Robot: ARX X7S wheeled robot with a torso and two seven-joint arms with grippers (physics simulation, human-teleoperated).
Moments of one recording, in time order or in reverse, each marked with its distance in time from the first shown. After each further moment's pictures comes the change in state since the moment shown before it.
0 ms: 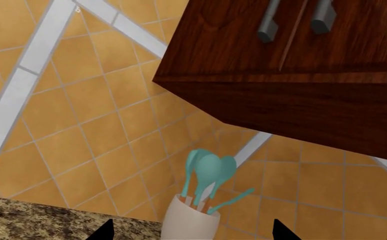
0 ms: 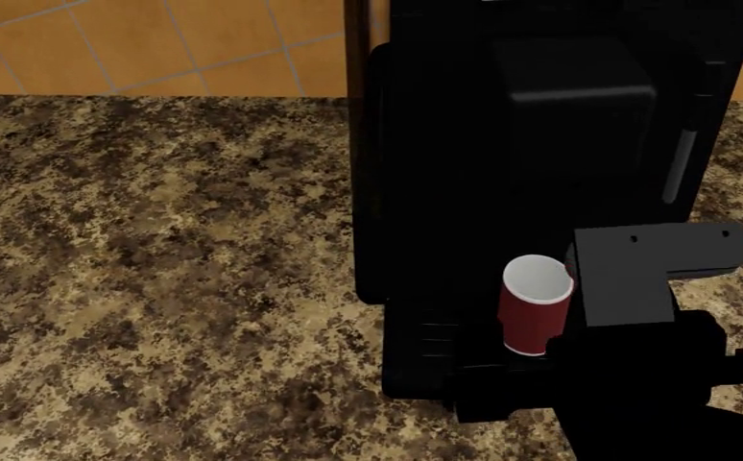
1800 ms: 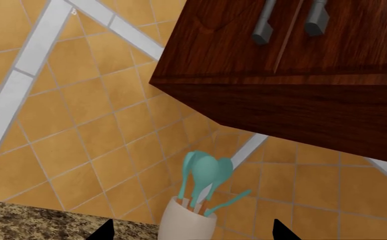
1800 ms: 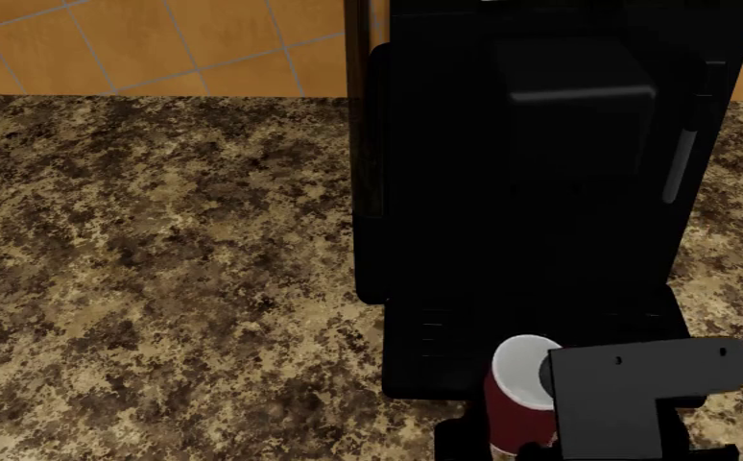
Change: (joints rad) left arm 0.014 -0.039 0.032 -0.007 -0.036 0.021 -0.042; right arm -0.279 0.094 -0.019 -0.323 0.187 -0.214 0.182
